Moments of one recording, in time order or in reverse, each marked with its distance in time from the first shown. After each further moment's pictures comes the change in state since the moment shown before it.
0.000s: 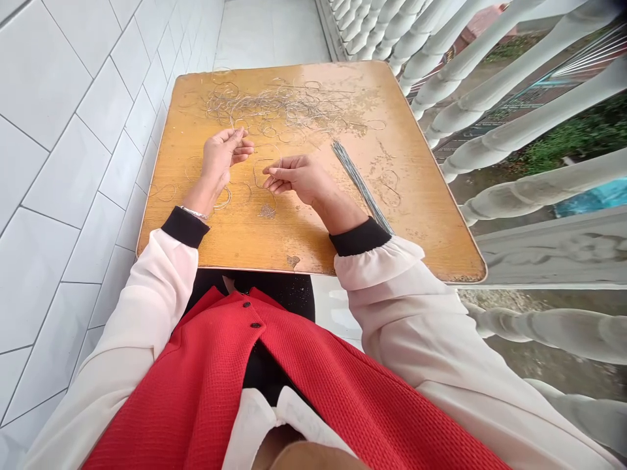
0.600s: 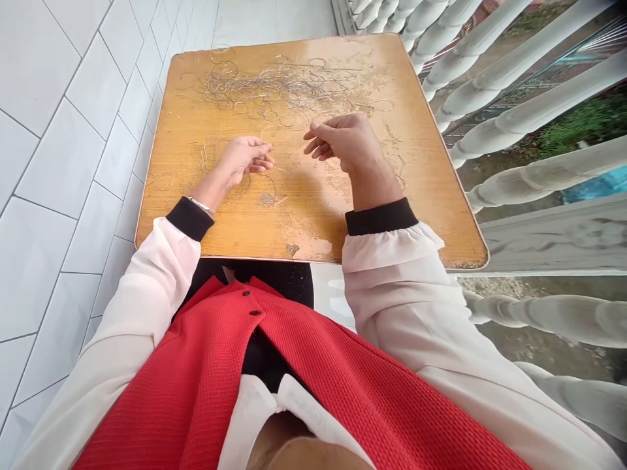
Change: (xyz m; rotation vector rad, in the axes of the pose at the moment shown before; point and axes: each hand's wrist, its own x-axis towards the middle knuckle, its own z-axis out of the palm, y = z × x) left_hand -0.021 -0.007 0.020 0.292 -0.257 -0.243; right_hand 0.004 -0.016 -0.051 -0.275 0.299 0.006
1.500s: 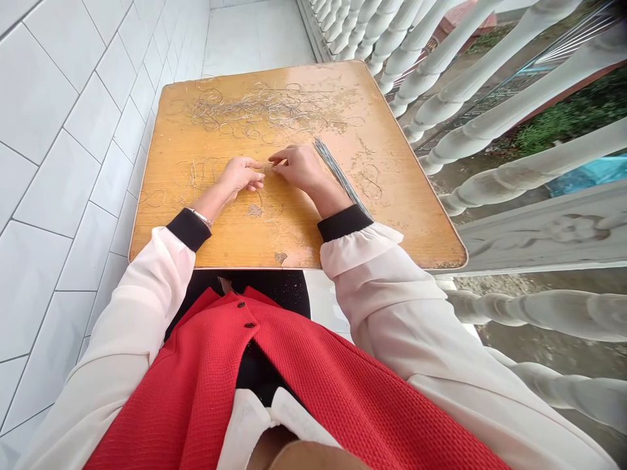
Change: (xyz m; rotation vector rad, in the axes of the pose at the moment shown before) left_hand 0.012 -0.007 0.021 0.150 0.033 0.032; right_hand 0.034 0.037 0.025 -0.291 -0.037 -0.318
